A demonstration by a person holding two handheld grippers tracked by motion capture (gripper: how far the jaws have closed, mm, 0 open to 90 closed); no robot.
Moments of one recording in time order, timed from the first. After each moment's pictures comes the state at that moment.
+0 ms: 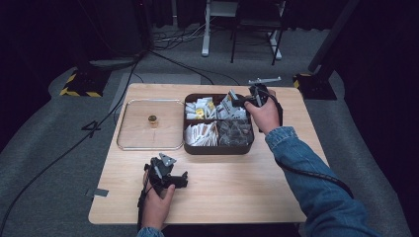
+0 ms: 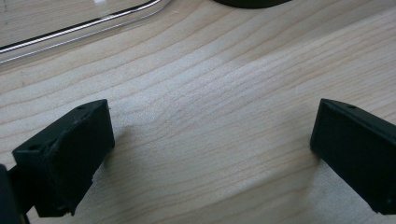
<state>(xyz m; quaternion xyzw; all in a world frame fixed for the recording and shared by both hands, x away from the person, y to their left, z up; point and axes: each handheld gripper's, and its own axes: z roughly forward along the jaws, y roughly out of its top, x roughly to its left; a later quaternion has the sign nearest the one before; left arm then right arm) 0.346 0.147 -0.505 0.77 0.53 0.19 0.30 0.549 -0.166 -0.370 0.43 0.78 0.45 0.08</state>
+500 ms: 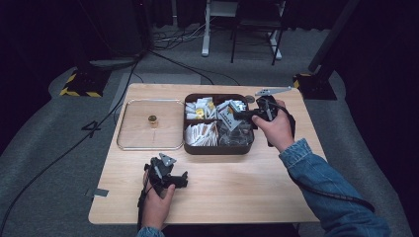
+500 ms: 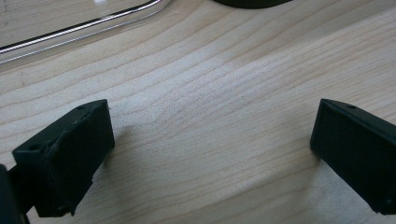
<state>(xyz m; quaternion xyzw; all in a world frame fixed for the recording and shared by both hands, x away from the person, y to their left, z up) 0.346 0.147 -0.505 0.77 0.53 0.19 0.30 0.482 -0.177 -0.349 0.36 0.80 0.48 0.04</state>
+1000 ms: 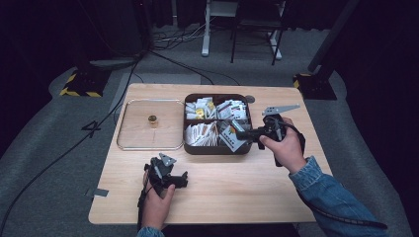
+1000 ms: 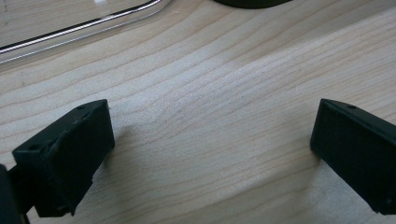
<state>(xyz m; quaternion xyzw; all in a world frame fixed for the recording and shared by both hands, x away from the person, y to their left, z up) 0.346 0.147 -0.505 0.77 0.53 0.19 0.30 0.426 -0.191 -0.356 0.33 0.81 0.49 -0.01</state>
